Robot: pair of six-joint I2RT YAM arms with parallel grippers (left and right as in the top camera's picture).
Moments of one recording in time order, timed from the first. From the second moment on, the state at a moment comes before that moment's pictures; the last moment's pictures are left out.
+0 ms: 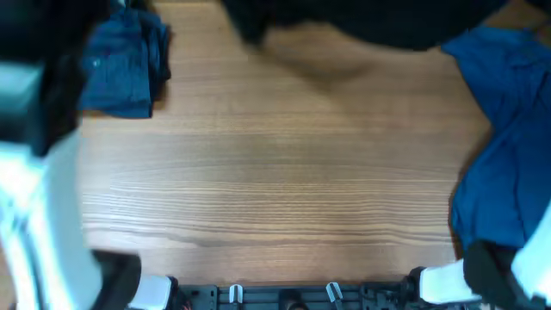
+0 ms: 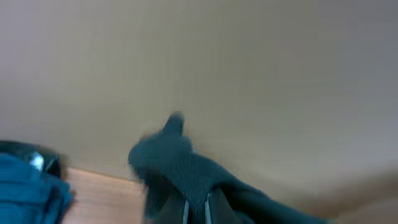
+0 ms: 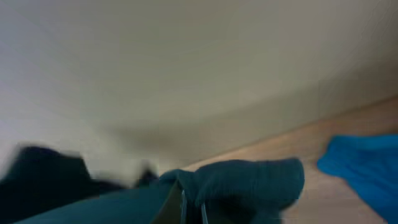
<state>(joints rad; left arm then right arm) -0.15 1.65 2.52 -1.03 0.01 -0.46 -0.18 1.64 2.42 -1.13 -0.27 0.38</state>
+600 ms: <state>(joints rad) -0.14 1.97 1.99 -1.68 0.11 -0.51 -0.02 1.73 1.73 -1.43 -0.27 0.31</state>
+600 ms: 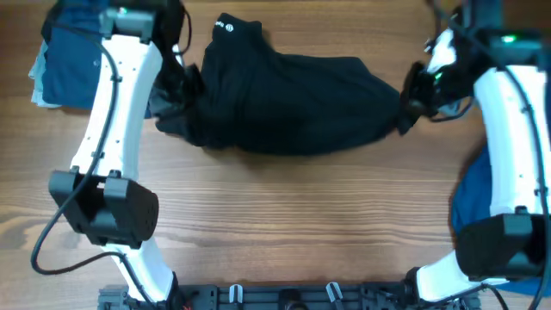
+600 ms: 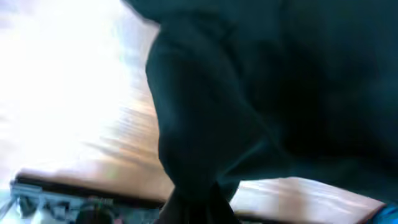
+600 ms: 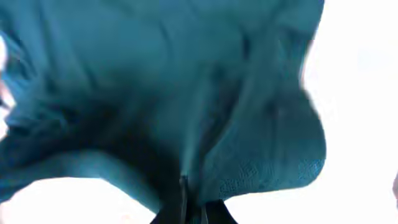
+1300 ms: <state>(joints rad) -0.50 1.82 1.78 -1.68 0.17 -0.58 0.02 1.67 1.69 -1.60 -0.03 0.31</state>
